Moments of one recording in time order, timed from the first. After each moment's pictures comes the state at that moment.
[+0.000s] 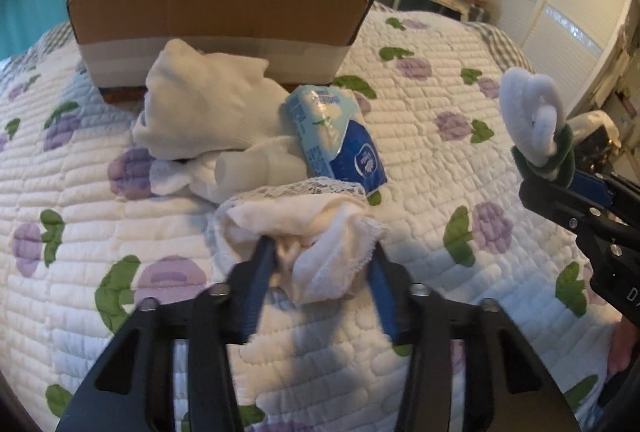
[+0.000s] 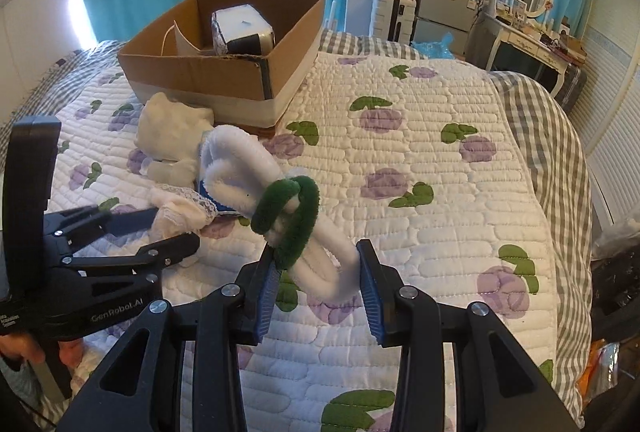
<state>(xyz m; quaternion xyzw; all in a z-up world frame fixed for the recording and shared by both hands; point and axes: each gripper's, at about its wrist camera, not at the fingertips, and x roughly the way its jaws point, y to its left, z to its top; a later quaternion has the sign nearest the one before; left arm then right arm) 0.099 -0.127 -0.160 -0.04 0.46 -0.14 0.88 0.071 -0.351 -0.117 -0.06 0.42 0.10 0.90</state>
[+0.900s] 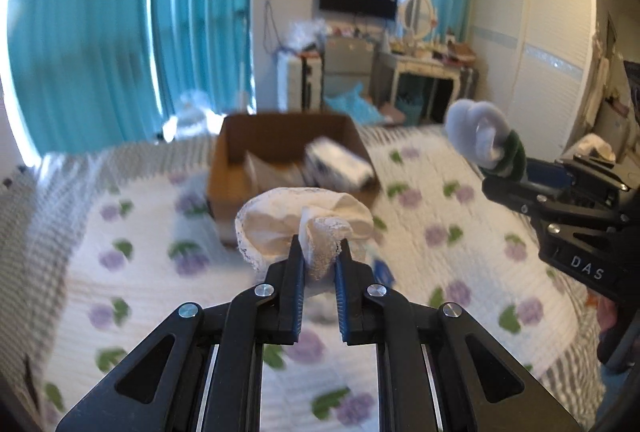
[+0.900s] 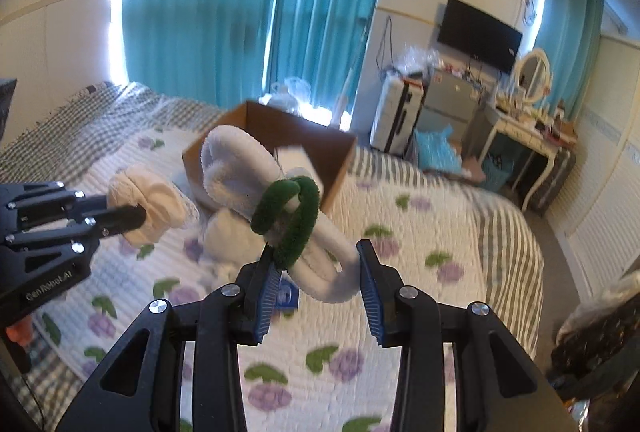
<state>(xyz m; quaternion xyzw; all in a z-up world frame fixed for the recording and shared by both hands) 0.062 -0.066 0.009 0.01 0.31 -0.11 0.94 0.034 -0.294 0.011 -0.12 0.29 0.11 0.94</state>
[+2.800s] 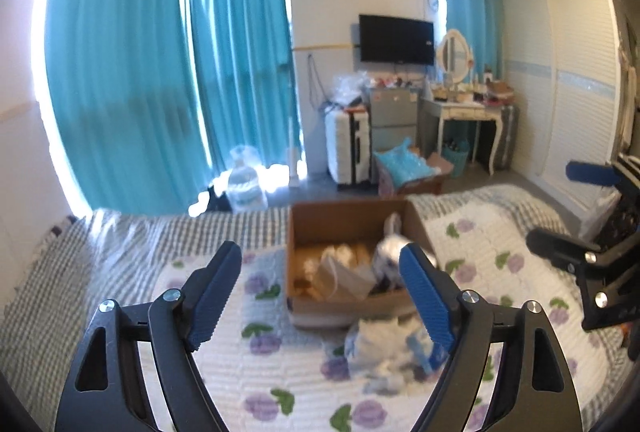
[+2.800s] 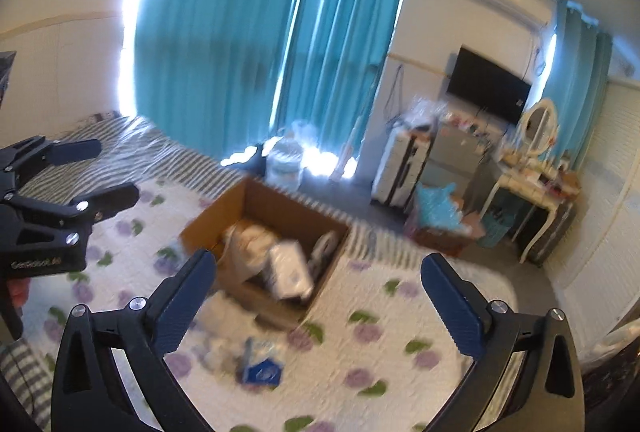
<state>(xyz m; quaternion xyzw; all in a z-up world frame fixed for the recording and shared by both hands) 0.082 -0.046 0.057 0.04 0.23 -0.03 0.97 0.075 -0.276 0.096 -0.15 0.22 0.14 0.95</state>
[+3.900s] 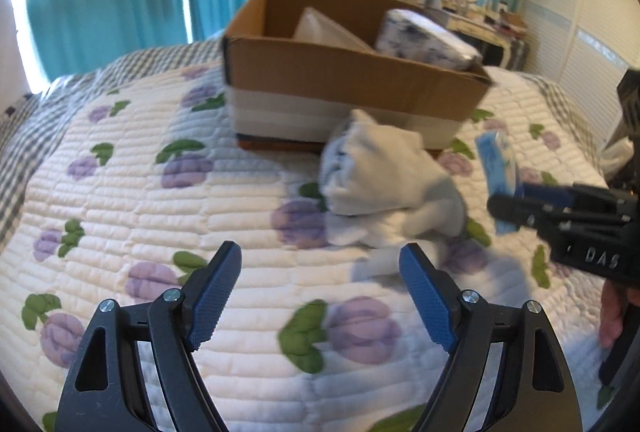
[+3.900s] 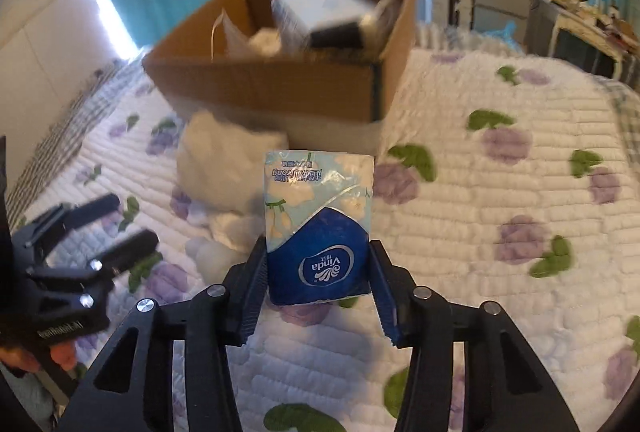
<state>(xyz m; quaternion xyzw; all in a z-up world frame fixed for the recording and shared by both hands) 0.101 -0.069 -0.137 -0.01 0.40 -0.05 0.92 0.138 -0.289 -0.144 -0.01 0.43 0.20 0.88</state>
